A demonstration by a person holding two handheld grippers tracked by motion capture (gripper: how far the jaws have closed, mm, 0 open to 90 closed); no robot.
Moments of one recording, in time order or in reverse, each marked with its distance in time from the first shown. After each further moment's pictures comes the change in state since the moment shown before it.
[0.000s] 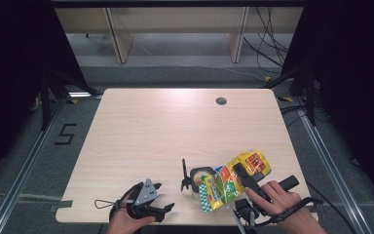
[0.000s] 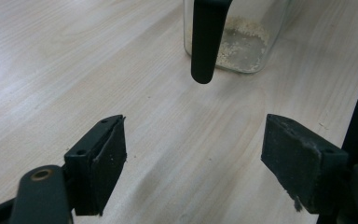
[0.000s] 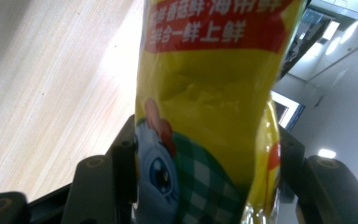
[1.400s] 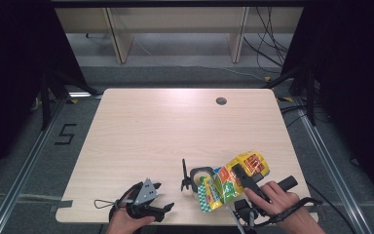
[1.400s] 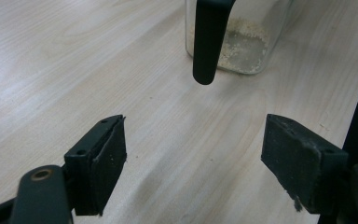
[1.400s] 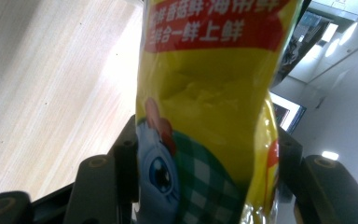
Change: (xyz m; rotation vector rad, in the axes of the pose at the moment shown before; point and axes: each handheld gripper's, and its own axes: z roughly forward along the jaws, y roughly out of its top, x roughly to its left) left arm 0.001 0.000 0.000 -0.016 -0.001 -0.005; right arm 0.002 0.002 0.001 -0.019 0.006 0.015
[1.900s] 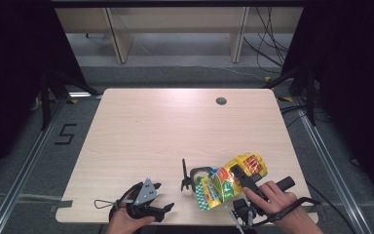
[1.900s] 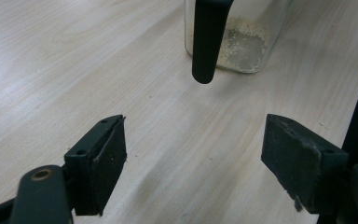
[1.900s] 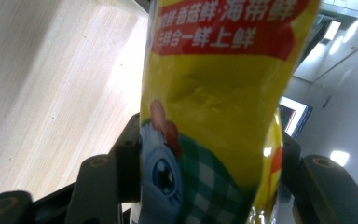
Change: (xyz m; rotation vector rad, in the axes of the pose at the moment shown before) left arm 0.000 0.000 -0.001 0.006 0.002 0.011; right arm 0.008 0.002 0.004 0.001 0.021 0.098
